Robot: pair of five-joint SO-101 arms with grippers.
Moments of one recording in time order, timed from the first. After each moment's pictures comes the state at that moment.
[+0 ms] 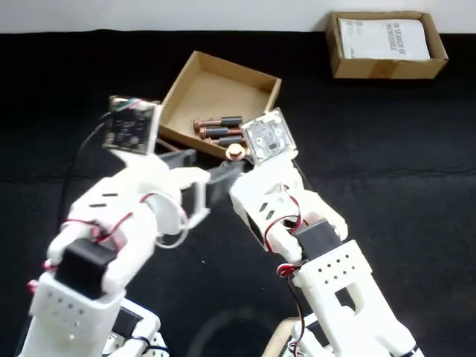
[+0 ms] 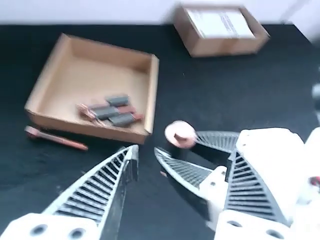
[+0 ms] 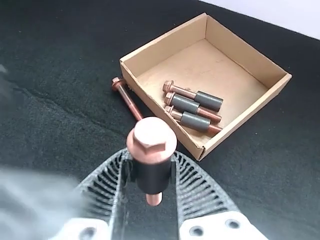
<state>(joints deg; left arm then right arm) 17.5 -62.1 35.2 60.7 14.8 -34.6 -47.4 48.3 37.4 1.1</state>
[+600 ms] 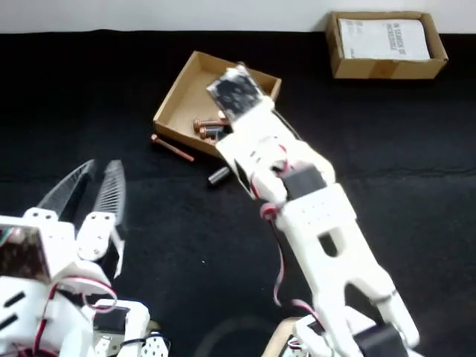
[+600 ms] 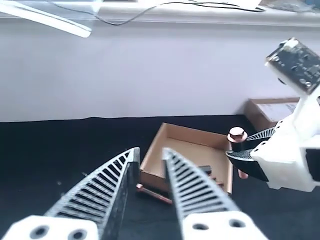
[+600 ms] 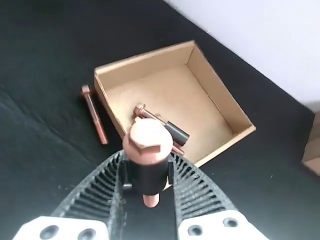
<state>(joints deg) -3.3 -89.3 36.5 67.7 4.4 -32.1 -20.8 19.4 43.3 20.7</state>
